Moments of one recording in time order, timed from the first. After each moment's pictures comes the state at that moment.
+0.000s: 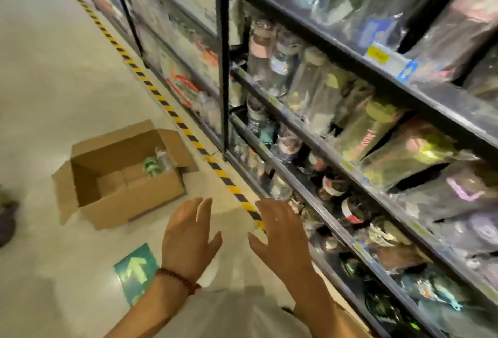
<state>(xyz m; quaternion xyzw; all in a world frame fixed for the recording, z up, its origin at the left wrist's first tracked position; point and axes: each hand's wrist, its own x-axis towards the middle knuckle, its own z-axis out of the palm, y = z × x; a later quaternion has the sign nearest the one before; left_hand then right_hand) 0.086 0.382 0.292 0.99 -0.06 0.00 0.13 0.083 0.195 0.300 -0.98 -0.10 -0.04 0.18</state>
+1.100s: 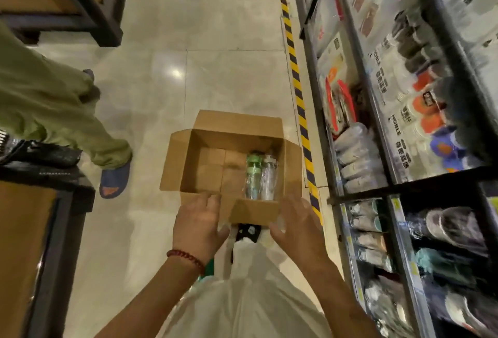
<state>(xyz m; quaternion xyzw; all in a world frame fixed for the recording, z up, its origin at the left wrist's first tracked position) 0.322 0.748 0.210 0.95 0.24 -0.14 0.14 0.432 0.573 0.200 -0.91 -0.31 0.18 0.19</state>
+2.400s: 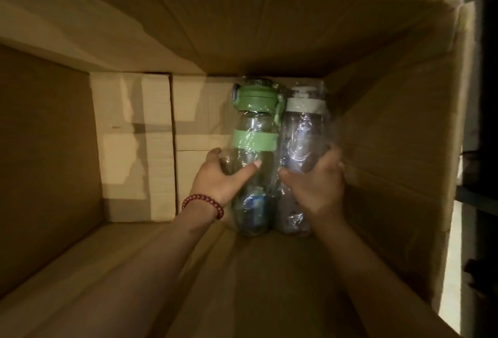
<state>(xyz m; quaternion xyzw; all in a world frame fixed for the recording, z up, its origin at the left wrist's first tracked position) 0.557 0.824 -0.447 0.64 0.49 -0.29 0.51 0.630 0.683 -0.431 -0.91 0.13 0.32 0.22</state>
